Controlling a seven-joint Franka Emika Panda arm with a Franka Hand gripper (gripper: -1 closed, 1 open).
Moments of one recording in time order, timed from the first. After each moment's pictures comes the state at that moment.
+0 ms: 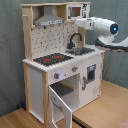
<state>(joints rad) -0.92 -1.02 0.98 -2.27 -0.13 3.33 -1.45</state>
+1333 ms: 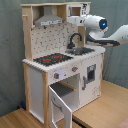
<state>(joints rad) -1.16 -0.87 1.14 -2.04 -0.13 3.32 -1.47</state>
